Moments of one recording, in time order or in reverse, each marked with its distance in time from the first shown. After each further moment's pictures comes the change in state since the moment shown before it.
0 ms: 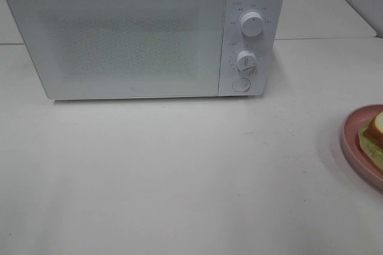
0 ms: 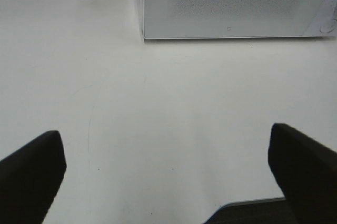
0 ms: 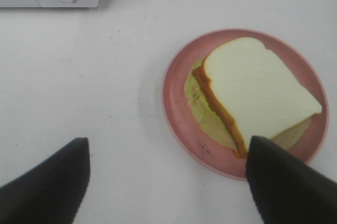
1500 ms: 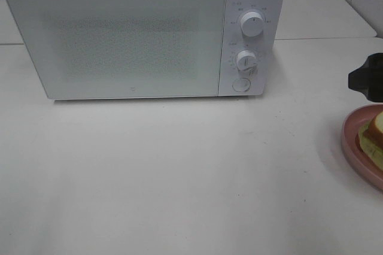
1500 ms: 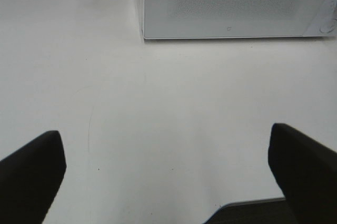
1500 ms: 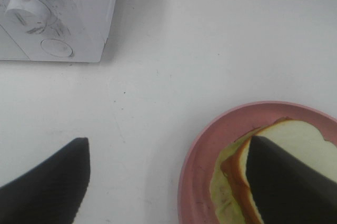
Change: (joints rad) left arm 0.000 0.000 0.000 0.000 0.000 0.000; right arm 0.000 0.543 0.003 0.002 -0.611 -0.001
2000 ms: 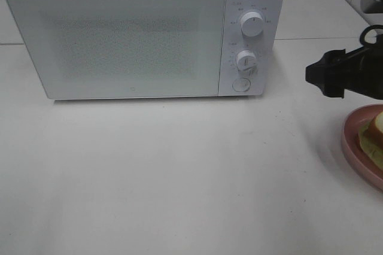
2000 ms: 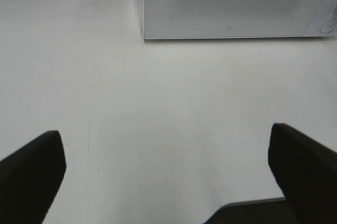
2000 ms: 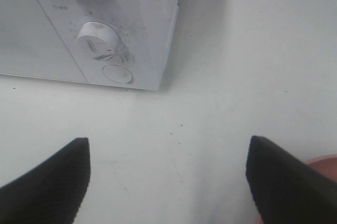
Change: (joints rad) left arm 0.000 0.000 0.000 0.000 0.000 0.000; right arm 0.136 0.133 0.003 0.068 -0.215 -0.021
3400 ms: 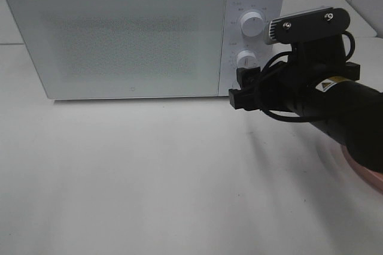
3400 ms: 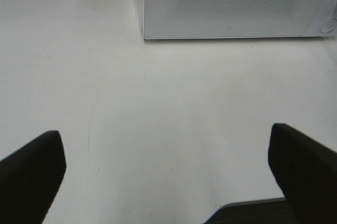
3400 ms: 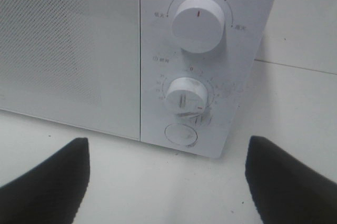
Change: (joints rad) left arm 0.000 0.000 0.000 0.000 0.000 0.000; right arm 0.517 0.295 0.034 0.820 -0.721 -0.658
